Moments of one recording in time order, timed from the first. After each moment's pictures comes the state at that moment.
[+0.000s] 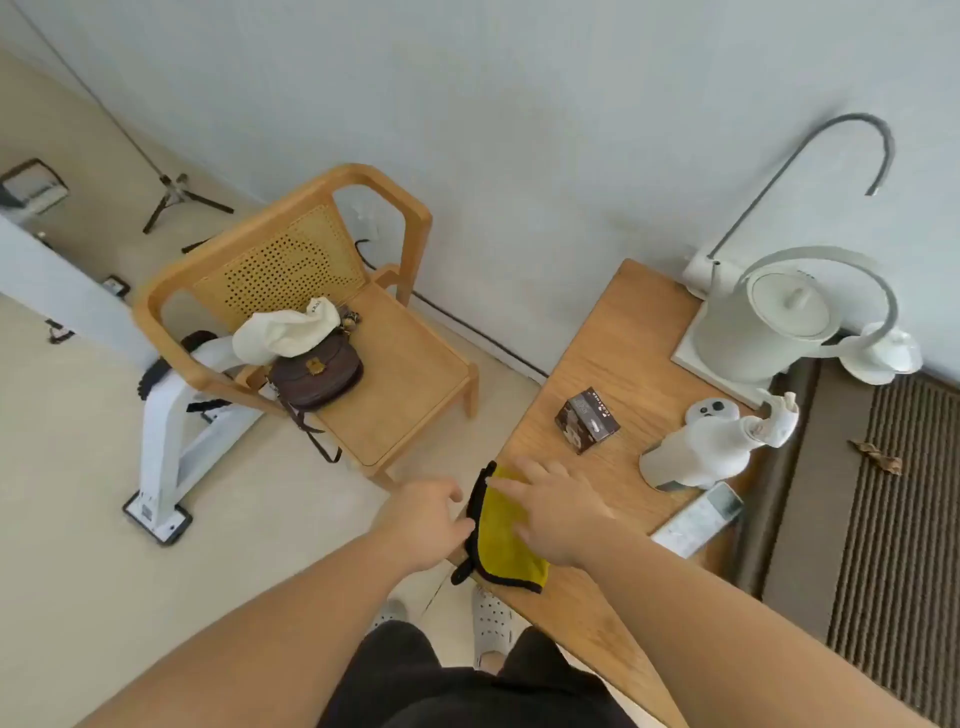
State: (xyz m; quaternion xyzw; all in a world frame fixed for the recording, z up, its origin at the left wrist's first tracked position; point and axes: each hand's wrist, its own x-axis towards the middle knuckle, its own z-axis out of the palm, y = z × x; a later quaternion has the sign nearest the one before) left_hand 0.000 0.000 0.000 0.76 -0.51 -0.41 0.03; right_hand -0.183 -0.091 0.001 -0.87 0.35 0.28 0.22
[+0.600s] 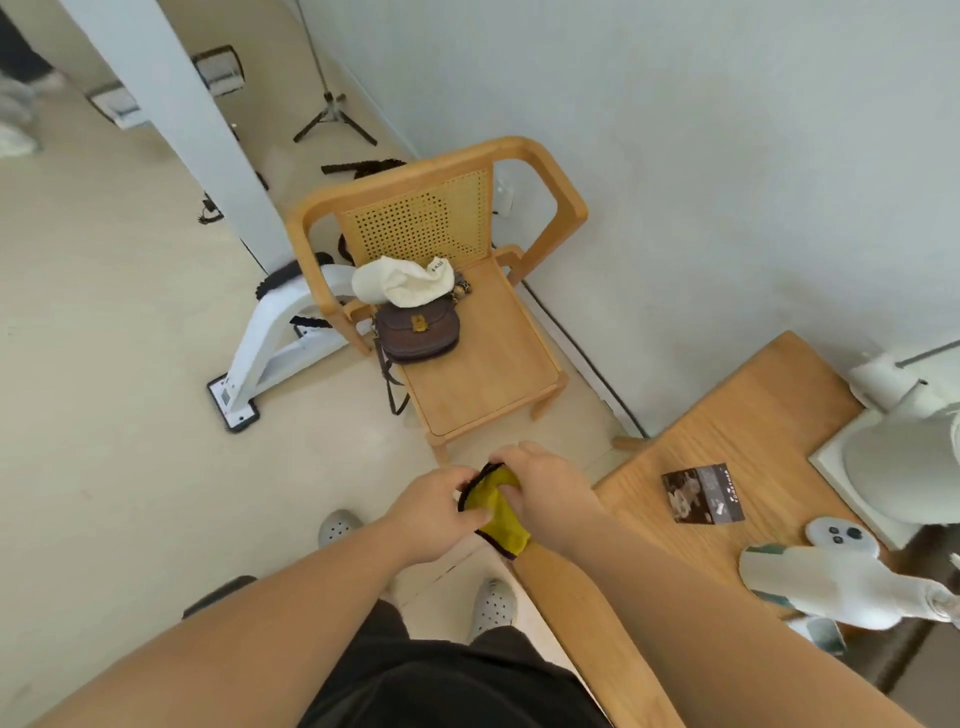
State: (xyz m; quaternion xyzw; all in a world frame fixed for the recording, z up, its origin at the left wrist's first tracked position) left_hand 0.072 0.045 -0.010 0.77 -0.32 -0.51 0.23; right_hand -0.048 -0.087 0.013 -0.90 0.28 0.19 0.29
